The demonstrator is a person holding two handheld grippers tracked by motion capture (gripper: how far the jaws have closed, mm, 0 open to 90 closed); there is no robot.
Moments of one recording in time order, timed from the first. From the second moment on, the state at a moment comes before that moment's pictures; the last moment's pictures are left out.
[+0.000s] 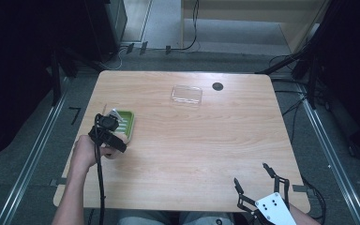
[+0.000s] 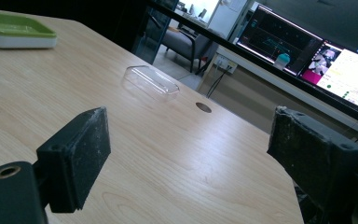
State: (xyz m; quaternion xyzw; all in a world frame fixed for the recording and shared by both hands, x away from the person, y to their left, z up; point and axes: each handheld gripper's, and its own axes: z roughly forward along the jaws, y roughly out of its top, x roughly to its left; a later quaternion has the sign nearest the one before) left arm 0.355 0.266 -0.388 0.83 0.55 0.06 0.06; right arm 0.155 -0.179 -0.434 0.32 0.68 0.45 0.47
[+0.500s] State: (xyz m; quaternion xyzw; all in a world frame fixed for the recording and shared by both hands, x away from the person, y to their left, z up) left arm 0.363 0.265 -0.381 0.83 0.55 0.06 0.07; right arm 0.155 -0.178 -0.435 0.32 0.69 0.45 0.47
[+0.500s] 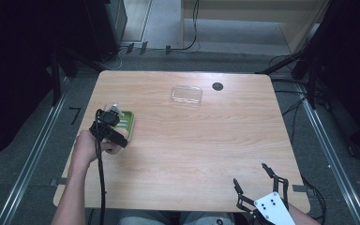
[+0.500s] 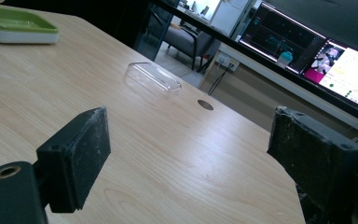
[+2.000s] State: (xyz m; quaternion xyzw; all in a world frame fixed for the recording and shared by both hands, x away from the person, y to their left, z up) left arm 0.412 0.260 -0.383 0.81 0.57 0.07 0.09; right arm 0.155 -0.178 -0.435 0.32 0.69 0.44 0.47
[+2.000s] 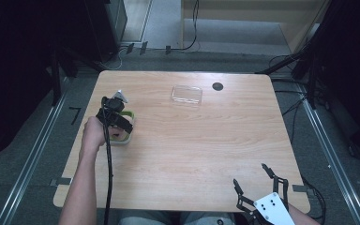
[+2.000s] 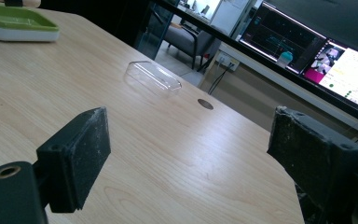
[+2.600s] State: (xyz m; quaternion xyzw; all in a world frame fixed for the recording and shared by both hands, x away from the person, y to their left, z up) left arm 0.430 0.278 -0.399 0.79 0.60 0.07 0.08; right arm 0.155 -0.178 -0.435 0.32 0.69 0.45 0.47
